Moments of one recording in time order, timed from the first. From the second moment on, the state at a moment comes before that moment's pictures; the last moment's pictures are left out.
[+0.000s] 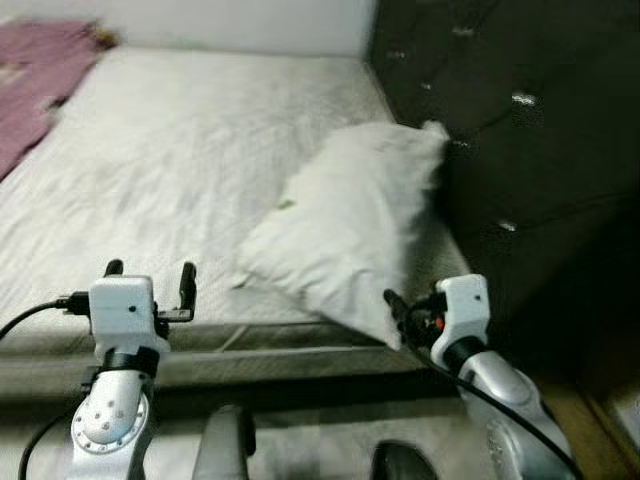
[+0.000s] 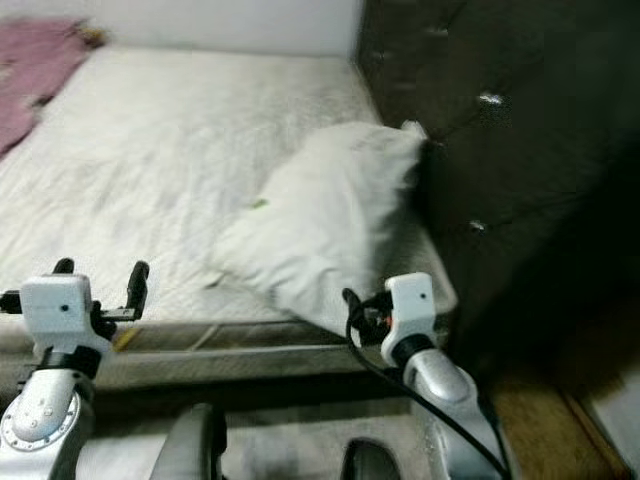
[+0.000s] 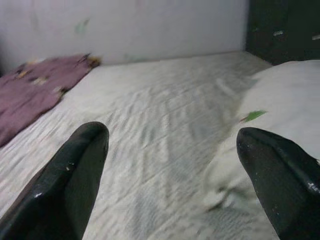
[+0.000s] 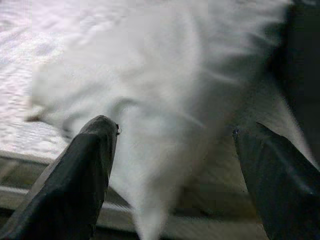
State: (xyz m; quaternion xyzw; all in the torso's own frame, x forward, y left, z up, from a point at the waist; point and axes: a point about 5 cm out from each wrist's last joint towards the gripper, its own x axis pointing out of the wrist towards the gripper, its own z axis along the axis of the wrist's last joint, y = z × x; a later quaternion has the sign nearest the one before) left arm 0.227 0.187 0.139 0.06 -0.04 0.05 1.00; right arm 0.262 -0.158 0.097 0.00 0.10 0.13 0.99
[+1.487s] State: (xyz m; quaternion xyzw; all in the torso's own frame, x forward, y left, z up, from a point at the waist) left arm 0.231 0.176 0.139 0.05 -0.05 0.03 1.00; right arm 0.264 -0.151 0.099 0.00 0.10 0.16 0.98
